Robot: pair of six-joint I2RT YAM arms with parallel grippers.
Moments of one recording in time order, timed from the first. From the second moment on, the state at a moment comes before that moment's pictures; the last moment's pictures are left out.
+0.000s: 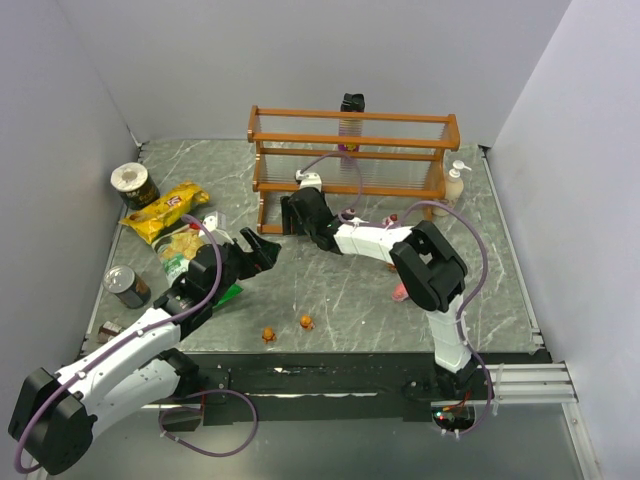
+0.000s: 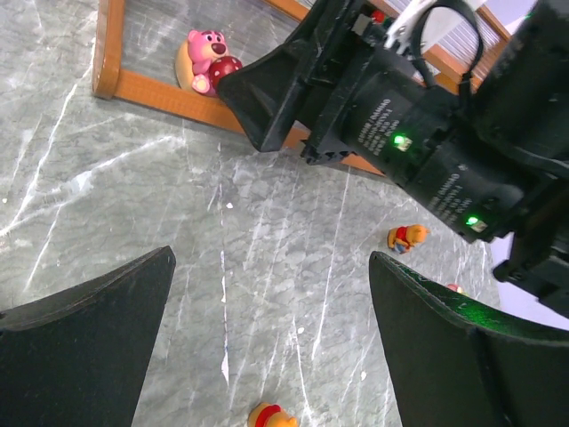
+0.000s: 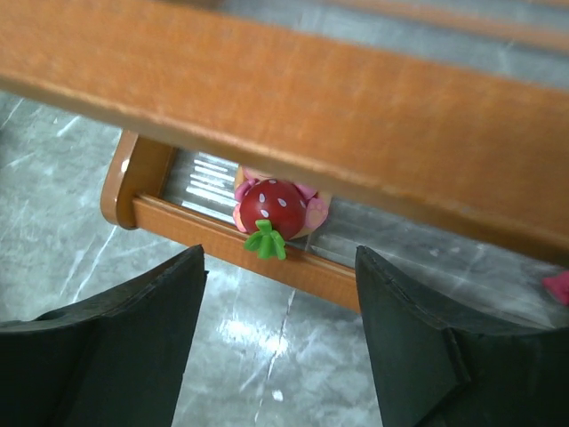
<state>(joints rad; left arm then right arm) -0.60 0.87 0.48 0.08 -0.20 -0.81 0.76 2.05 1.40 0.05 0.29 0.43</state>
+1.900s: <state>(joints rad) -0.59 0.88 0.48 0.08 -0.19 -0.81 0.81 2.13 1.41 0.16 0.53 0.51</state>
